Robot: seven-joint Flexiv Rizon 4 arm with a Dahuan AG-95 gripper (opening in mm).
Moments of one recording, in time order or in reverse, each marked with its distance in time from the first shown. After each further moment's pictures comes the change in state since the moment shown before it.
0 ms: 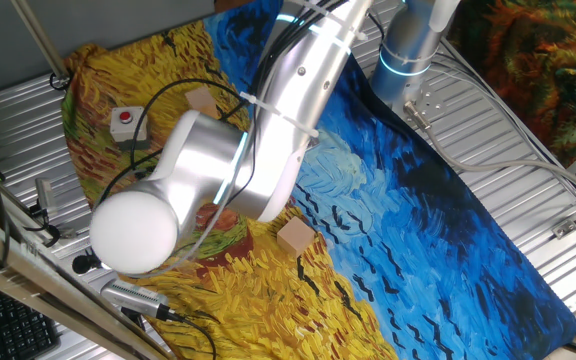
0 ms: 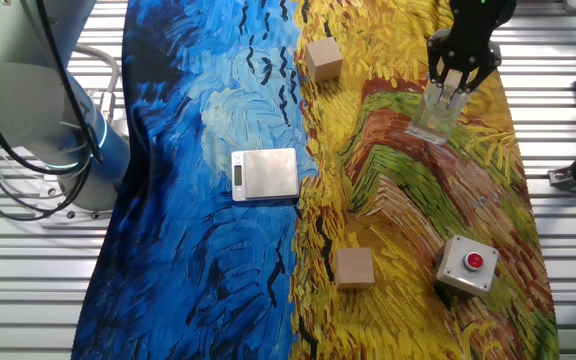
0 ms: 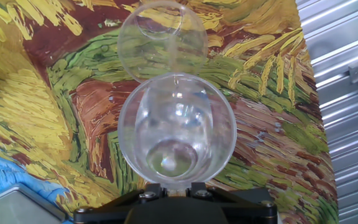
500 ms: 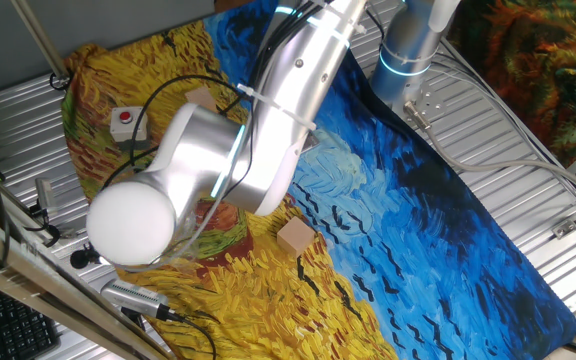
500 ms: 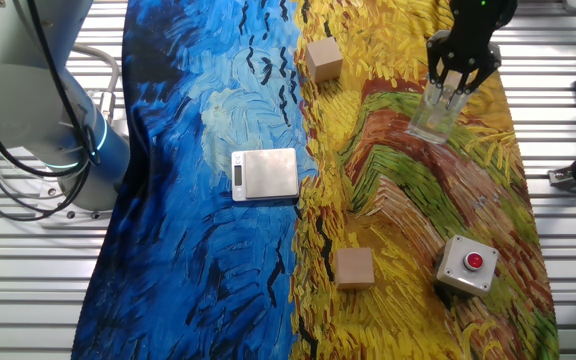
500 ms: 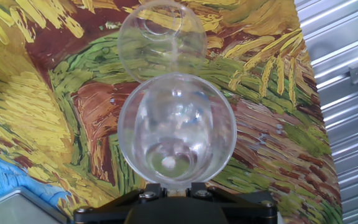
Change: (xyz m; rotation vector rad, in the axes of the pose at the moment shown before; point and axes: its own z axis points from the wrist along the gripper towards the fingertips) arm 0.000 0.000 0.000 -0.011 -0.022 0.007
